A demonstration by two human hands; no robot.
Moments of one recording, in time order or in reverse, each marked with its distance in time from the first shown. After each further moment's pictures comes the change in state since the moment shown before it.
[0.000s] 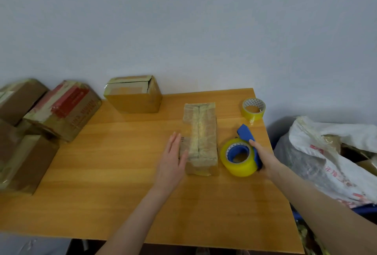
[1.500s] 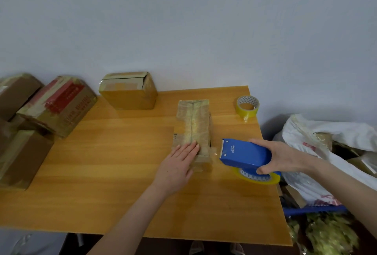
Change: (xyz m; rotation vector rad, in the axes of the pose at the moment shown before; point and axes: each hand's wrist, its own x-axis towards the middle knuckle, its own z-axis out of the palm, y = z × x) left_hand -0.008 -0.009 0.022 0.530 -0.250 0.422; right_hand -0.077 -0.051 -0.056 -1.273 -0.386 -0.622
